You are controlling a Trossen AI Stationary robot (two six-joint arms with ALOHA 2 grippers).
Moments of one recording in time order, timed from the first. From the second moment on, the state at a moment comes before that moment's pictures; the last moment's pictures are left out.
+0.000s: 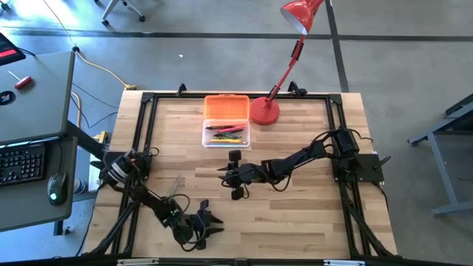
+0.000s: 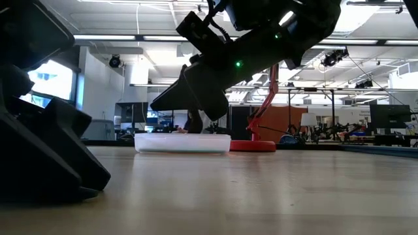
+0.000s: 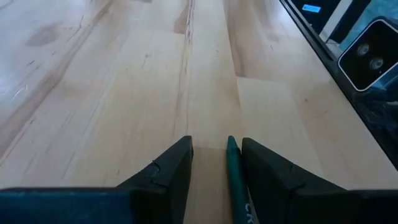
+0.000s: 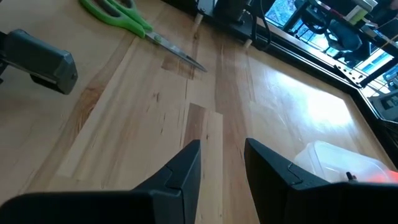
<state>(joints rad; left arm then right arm) -0.83 2.10 0.74 0.66 -0.61 -0.63 0.19 2.02 1.12 0.49 0.30 -0.31</state>
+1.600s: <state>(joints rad) -0.48 1.81 0.74 0.56 -0.75 -0.34 0.54 2.02 0.71 0.78 0.52 0.42</state>
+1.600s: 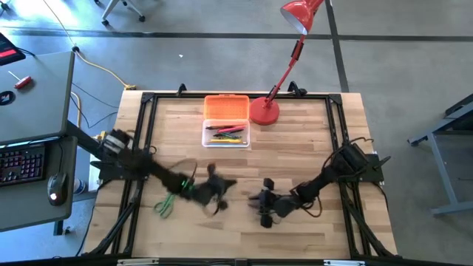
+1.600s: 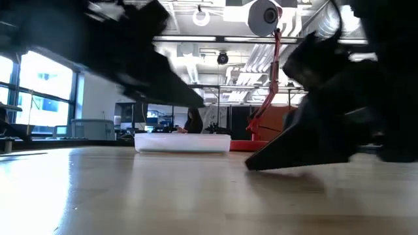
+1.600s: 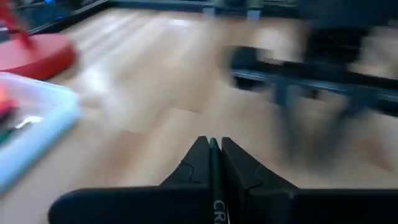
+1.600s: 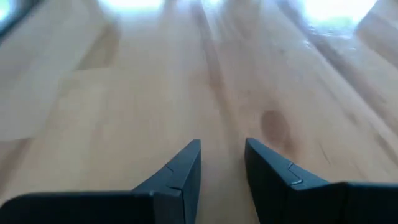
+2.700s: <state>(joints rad) 0.35 1.77 0.81 0.32 -0.07 -0.16 0.63 2.02 0.62 0.86 0.67 0.47</state>
